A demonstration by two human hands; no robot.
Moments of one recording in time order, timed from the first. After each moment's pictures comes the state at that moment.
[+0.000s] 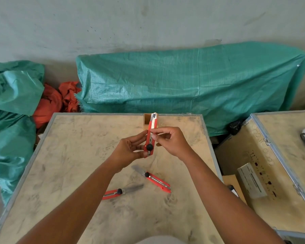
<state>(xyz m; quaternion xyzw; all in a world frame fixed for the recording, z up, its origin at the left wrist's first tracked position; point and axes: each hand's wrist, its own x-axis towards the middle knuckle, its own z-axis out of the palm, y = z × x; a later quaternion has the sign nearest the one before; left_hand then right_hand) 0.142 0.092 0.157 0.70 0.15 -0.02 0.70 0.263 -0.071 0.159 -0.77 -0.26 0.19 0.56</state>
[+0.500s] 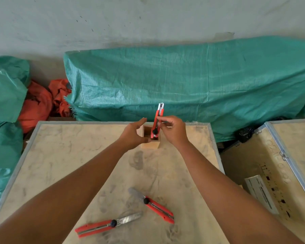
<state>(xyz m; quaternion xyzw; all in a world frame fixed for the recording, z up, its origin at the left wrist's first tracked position) 0.311 0.164 0.108 0.82 0.20 -0.04 0.53 0.416 0.001 0.089 -0.83 -0.23 0.05 0.51</state>
